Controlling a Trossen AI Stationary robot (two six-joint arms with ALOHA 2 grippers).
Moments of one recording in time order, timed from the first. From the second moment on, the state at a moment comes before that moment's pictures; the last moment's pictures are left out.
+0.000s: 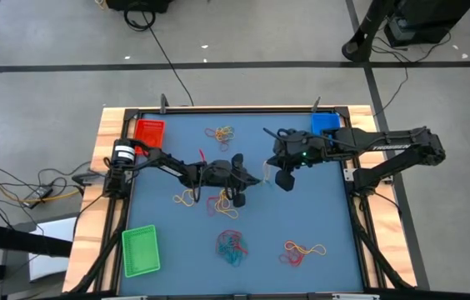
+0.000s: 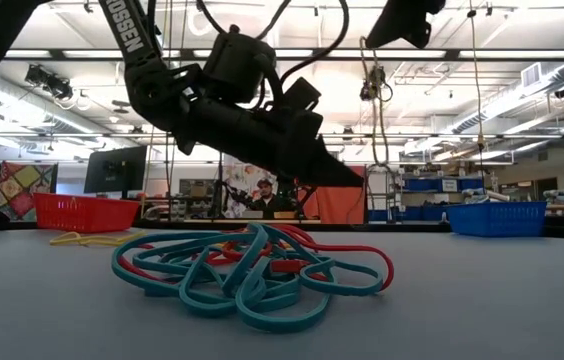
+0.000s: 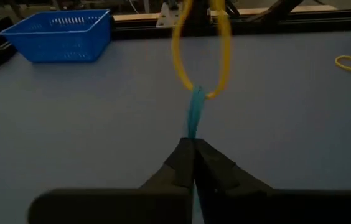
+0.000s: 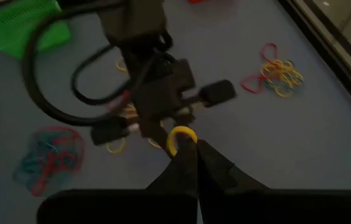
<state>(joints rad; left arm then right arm) 0.03 2.00 0.93 0.76 -0.03 0.05 0.02 1.29 1.26 -0.77 0.16 0.28</state>
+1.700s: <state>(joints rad) 0.00 1.80 0.99 0.56 -0.01 -0.02 -0.33 1.29 1.08 -1.19 0.56 0.41</state>
